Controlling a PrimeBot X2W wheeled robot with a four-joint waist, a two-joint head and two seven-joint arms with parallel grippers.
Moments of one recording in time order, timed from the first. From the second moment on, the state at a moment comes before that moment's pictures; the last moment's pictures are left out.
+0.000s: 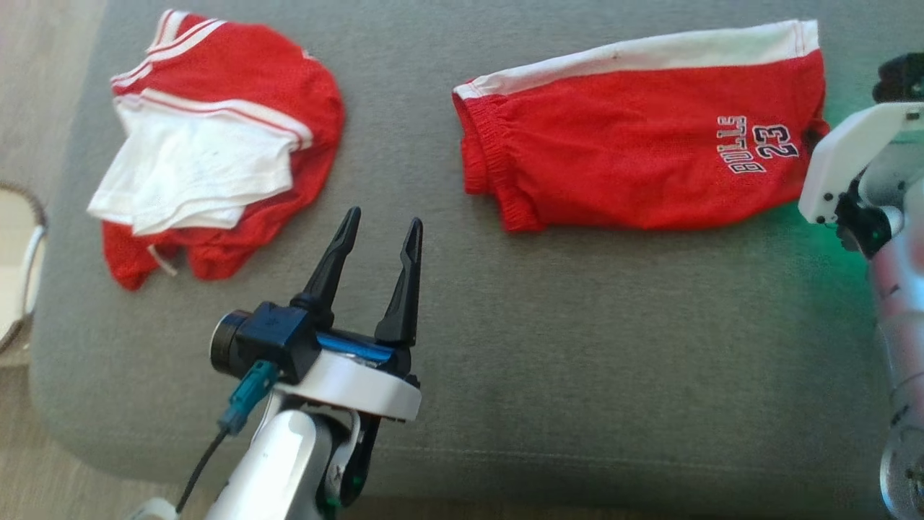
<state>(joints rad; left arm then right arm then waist) -0.19 0.06 -0.46 0.04 -0.27 0.08 -0.26 -0.93 -0.22 -0.25 1.07 -0.06 0.13 0.26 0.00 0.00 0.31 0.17</state>
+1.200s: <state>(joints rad) -0.17 0.06 -0.45 0.06 -0.27 0.06 -0.26 -0.85 -0.17 0.09 0.51 -0.02 0.13 0.42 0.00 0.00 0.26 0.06</state>
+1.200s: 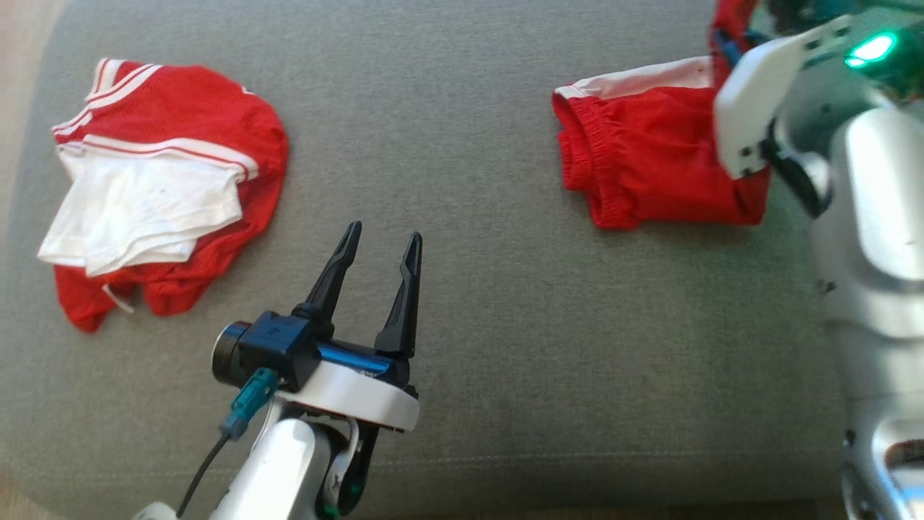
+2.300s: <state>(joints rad) -0.06 0.05 -0.33 0.00 -0.24 0.17 -0.26 -0.37 -0.12 0.03 0.15 0.14 0.13 0.04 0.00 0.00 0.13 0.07</state>
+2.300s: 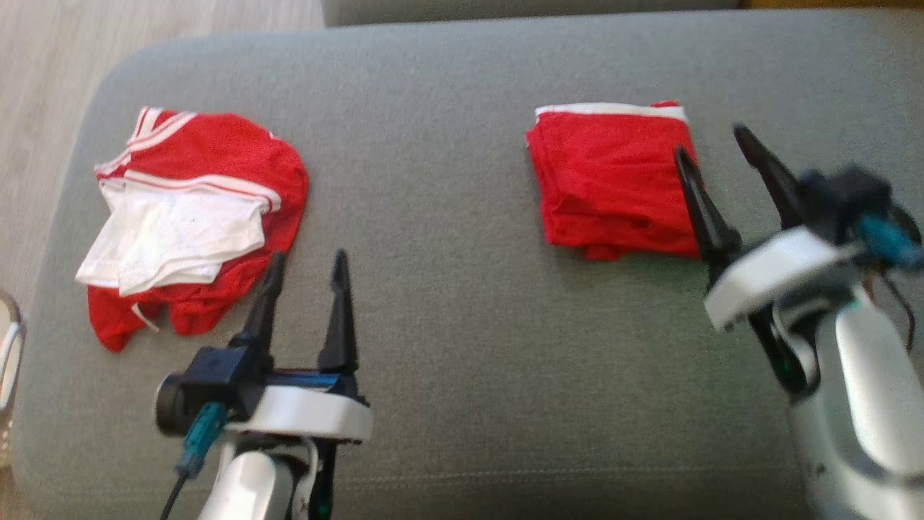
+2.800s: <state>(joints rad) 0.20 0.06 -0.24 -0.08 -0.16 0.19 -0.26 -0.01 -0.06 -0.03 0.19 0.09 0.13 -0.24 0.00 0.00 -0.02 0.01</state>
